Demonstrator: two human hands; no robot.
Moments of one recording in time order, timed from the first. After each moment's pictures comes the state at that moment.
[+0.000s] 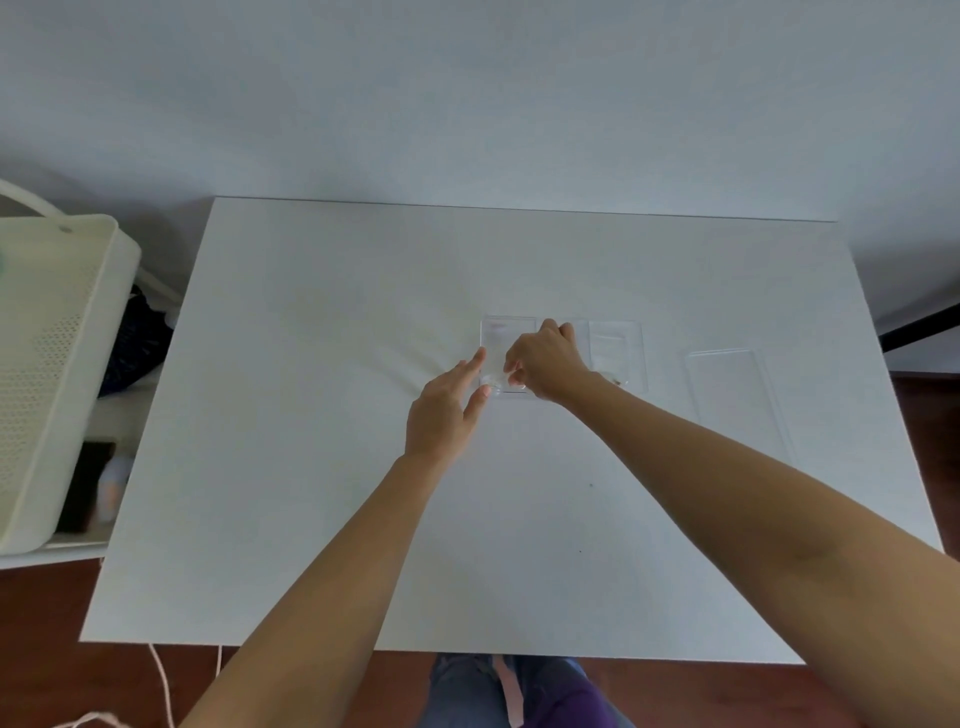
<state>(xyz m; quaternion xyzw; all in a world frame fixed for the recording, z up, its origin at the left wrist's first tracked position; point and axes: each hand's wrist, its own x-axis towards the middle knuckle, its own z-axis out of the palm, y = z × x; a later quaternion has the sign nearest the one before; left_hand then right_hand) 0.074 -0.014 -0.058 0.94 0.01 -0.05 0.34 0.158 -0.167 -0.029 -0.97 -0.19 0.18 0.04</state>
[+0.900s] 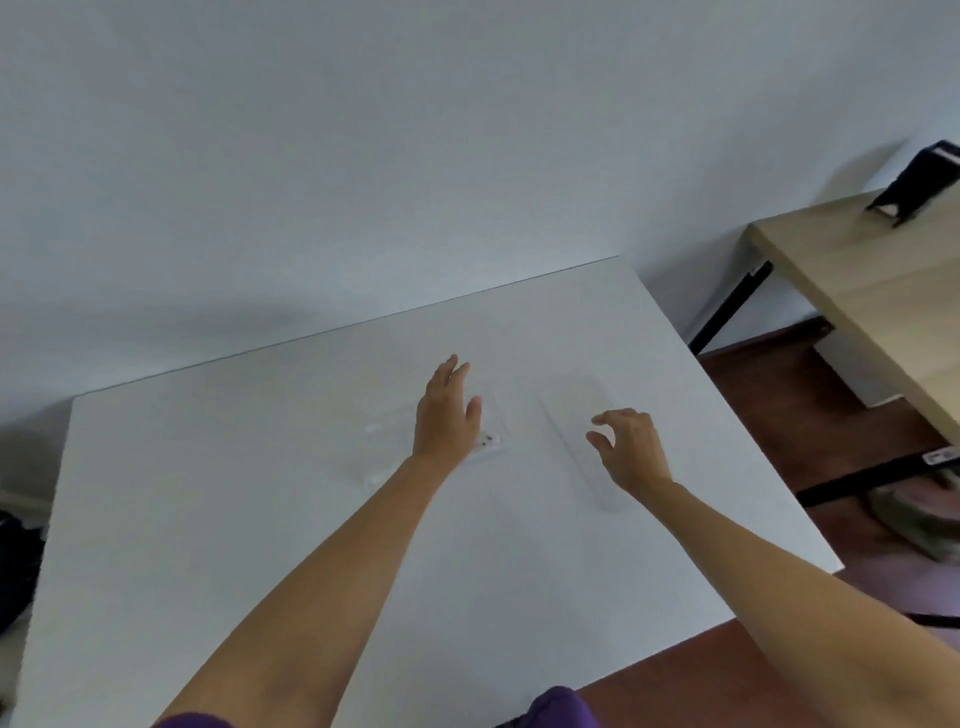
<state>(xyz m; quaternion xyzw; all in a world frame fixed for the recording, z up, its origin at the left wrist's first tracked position) 0.144 -0.160 0.012 0.93 -0.13 -0.04 0.34 0.052 -0.392 -0.012 -0.95 0.19 0.03 0.24</state>
